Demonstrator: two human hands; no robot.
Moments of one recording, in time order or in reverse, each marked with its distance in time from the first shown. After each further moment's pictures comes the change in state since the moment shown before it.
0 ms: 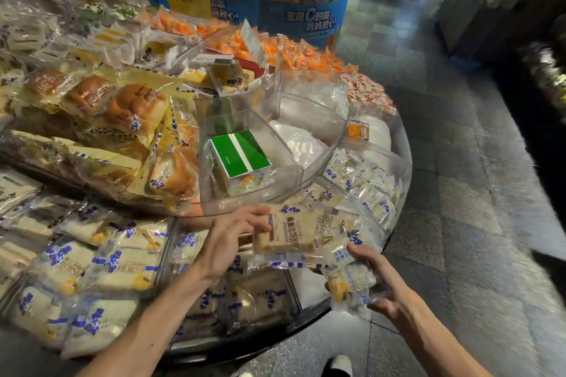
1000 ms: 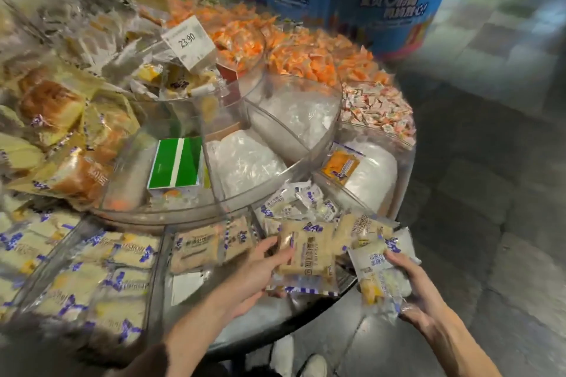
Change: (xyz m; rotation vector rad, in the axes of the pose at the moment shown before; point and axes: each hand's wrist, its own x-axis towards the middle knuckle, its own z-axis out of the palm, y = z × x) left_hand 0.172 -0.005 0.290 -0.321 0.288 -0.689; right_hand 0.070 -0.271 -0.243 -0.034 -0.033 0.087
